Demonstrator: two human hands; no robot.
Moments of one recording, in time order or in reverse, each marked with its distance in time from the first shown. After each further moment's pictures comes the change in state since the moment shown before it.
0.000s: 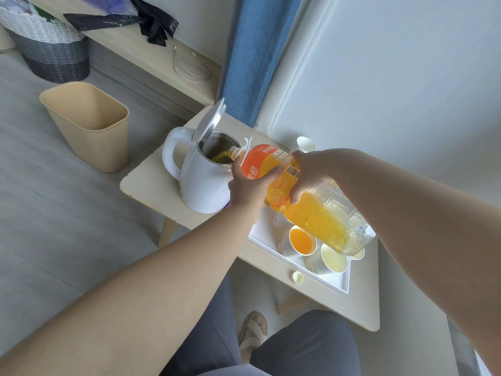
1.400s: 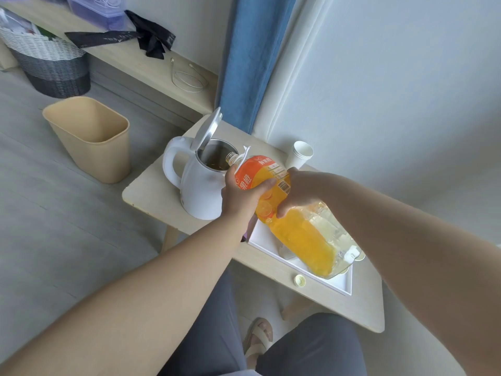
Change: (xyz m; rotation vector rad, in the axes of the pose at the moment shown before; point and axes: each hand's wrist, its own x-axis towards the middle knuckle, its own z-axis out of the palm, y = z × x) left_hand 0.001 -0.006 -0.018 0.145 0.006 0.046; right_hand -0.002 -0.008 0.033 0.203 0.042 0.016
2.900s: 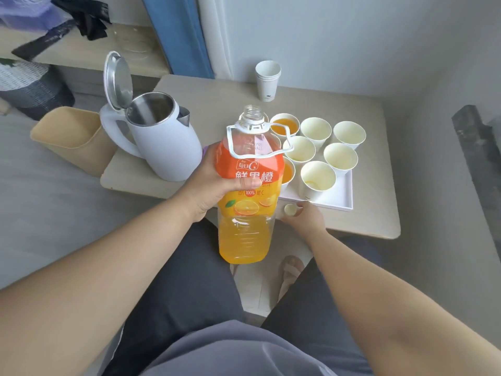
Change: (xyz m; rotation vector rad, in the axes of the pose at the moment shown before) left_hand -0.054 -0.050 0.025 0.507 -0.486 0.151; right_hand 0.008 0.110 0.290 1.128 0.174 0.345
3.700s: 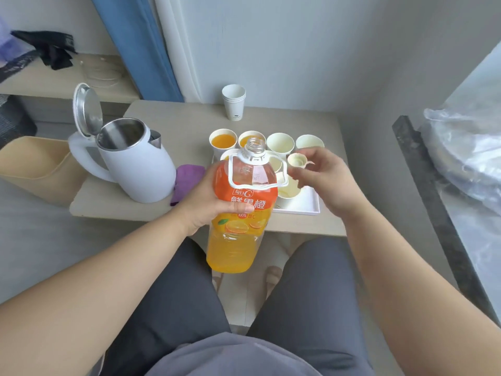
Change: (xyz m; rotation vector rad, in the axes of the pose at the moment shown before) left_hand -0.005 0.016 0.033 0.081 -0.184 0.052; right_hand -0.089 -0.075 -0.141 0.522 -0.005 -0.471
